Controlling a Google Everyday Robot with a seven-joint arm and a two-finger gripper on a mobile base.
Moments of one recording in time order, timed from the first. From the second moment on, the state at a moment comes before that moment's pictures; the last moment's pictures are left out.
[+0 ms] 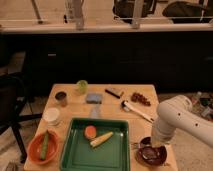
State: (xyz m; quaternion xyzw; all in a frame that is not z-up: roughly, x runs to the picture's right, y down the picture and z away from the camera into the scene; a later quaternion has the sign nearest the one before) arm 0.241 0.267 0.692 -0.40 -0.05 -0.01 0.92
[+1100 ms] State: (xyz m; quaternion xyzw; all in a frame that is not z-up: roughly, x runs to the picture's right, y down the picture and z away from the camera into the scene) arm 0.242 0.269 0.693 -0.40 -0.04 -0.01 0.92
